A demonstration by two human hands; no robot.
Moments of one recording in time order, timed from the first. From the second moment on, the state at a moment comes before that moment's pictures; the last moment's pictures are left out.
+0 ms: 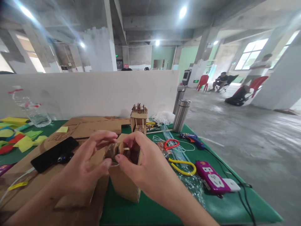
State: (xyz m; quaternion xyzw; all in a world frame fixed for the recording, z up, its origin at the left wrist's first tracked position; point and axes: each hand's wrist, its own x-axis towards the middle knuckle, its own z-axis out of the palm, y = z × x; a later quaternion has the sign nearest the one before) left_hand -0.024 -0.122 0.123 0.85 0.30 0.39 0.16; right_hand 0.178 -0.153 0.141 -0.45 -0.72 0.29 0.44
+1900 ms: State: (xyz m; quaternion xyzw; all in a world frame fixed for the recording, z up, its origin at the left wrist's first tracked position) left_hand -0.007 -0.122 0.134 0.84 0.30 0.40 0.19; right_hand 0.192 -0.149 0.115 -0.41 -0.73 0.31 0.46
